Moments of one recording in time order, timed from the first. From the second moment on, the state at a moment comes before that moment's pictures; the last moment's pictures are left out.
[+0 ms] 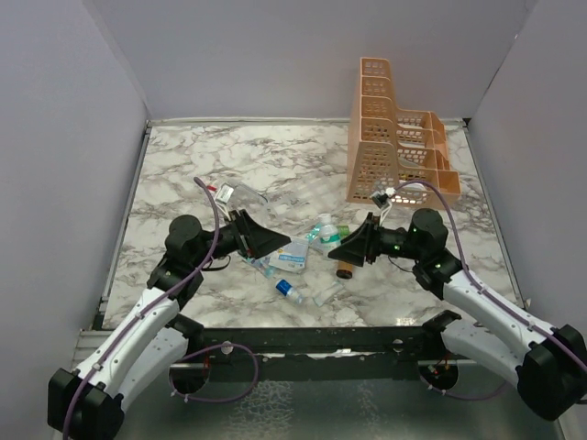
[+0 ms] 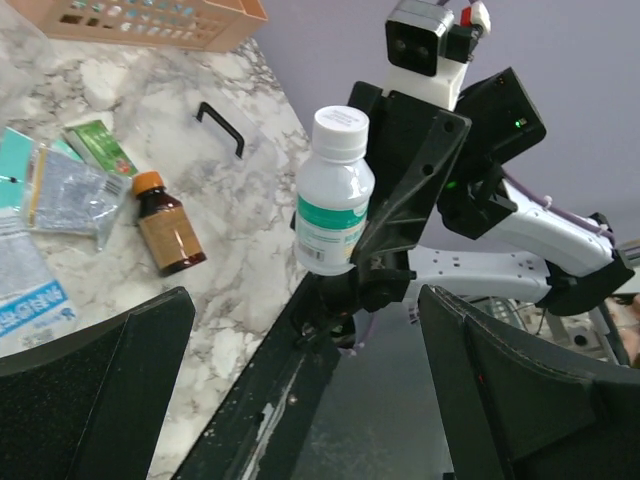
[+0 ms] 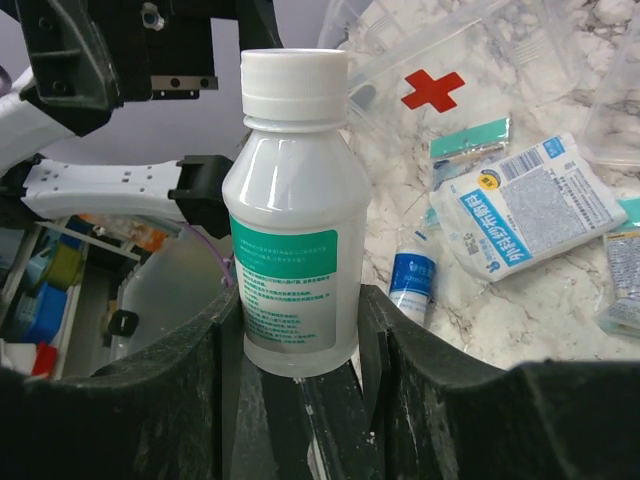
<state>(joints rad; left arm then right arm) -0.40 0.72 0.51 0.16 0.69 -0.90 0.50 0.90 0.46 0.32 -0.80 0.65</state>
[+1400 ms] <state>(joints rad) -0.68 1.00 0.54 0.17 0.28 -1.07 0.62 1.07 0.54 0.28 -0.69 0.63</state>
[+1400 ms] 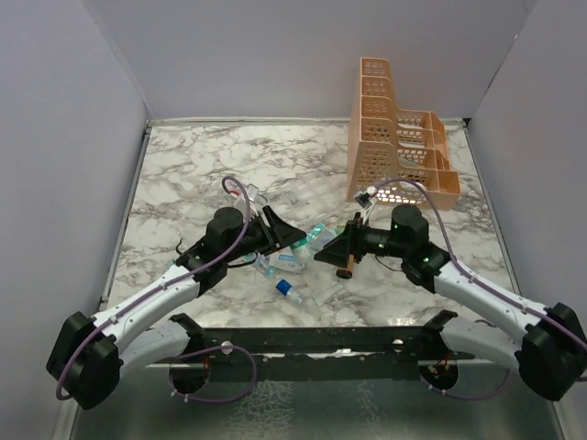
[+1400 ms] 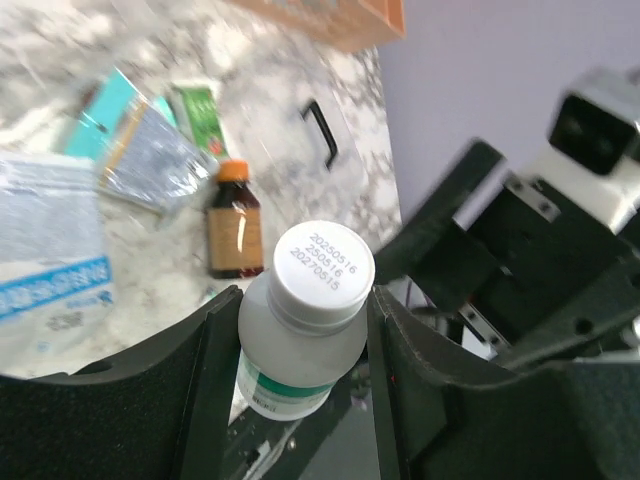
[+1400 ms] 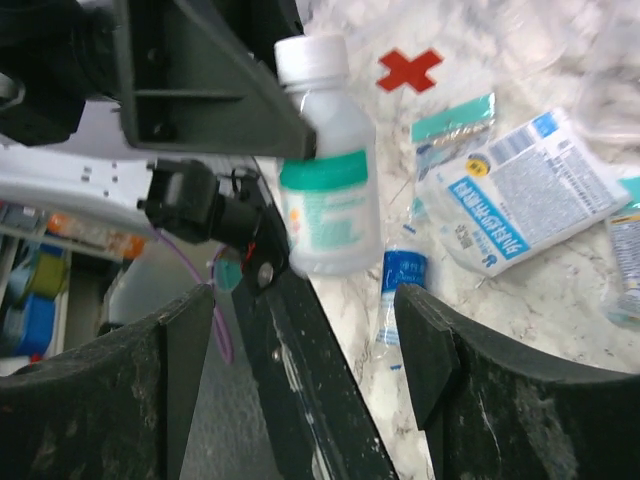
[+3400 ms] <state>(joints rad) -0.21 1.47 0.69 0.03 0.16 -1.11 0.62 0.77 0.25 0.37 -0.34 0.94</state>
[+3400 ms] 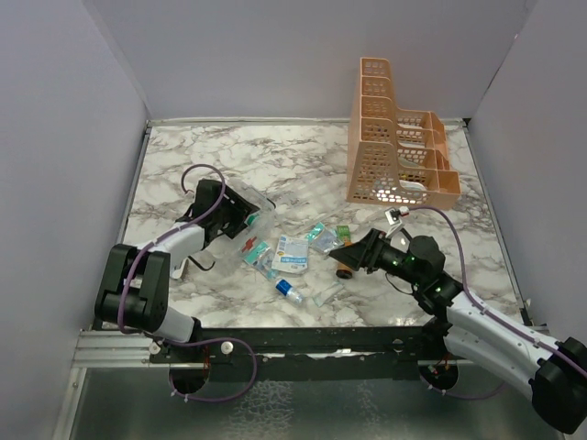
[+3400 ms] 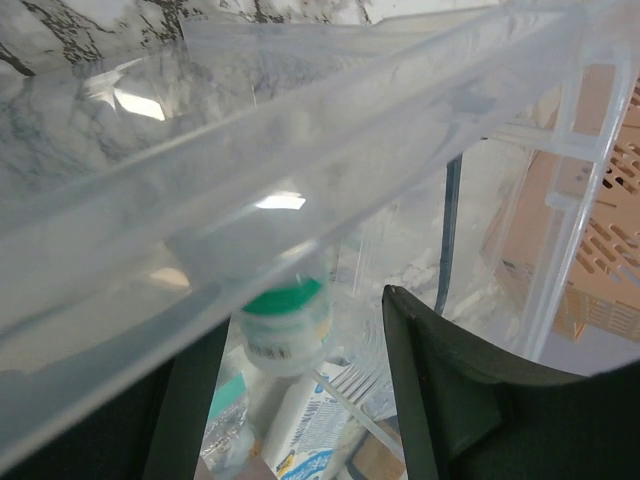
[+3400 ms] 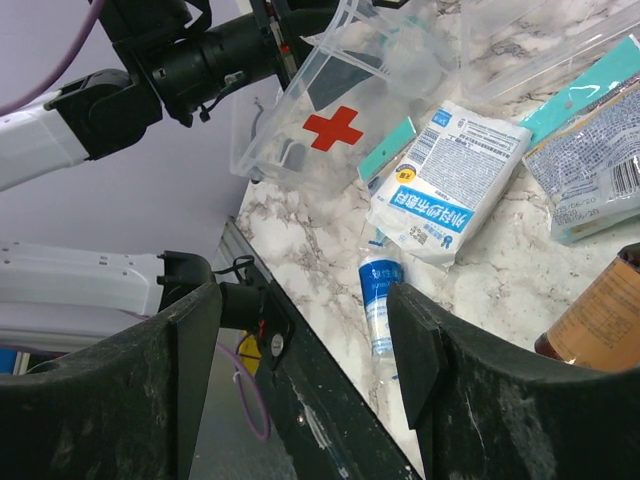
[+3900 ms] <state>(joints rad) -0.21 1.50 0.73 -0.04 0.15 -1.02 0.62 0.77 0.25 0.38 -0.33 0.94</state>
